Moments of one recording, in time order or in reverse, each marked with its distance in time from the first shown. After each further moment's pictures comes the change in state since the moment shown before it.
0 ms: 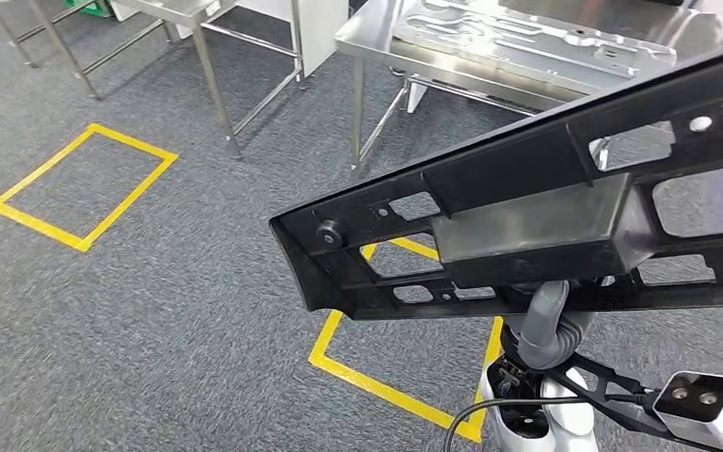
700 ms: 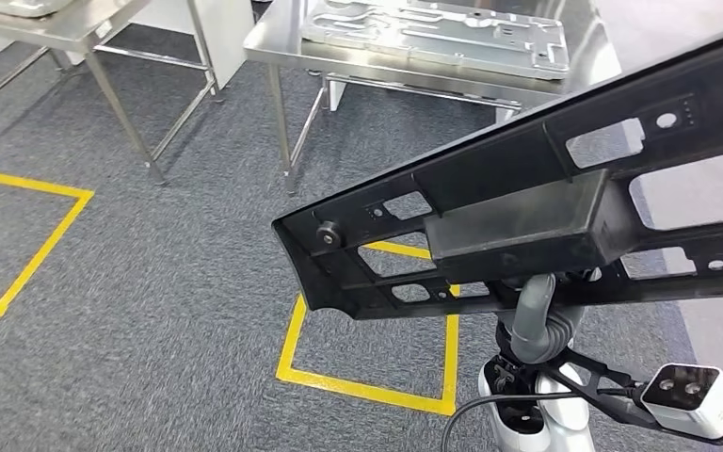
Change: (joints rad) left arm 0.001 -0.002 0.040 -0.001 0.002 -0.012 0.003; right arm -0.009 0.004 -0.005 0.031 0.014 -0.004 0.000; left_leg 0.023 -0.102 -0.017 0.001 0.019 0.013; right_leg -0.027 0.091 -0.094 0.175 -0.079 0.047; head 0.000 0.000
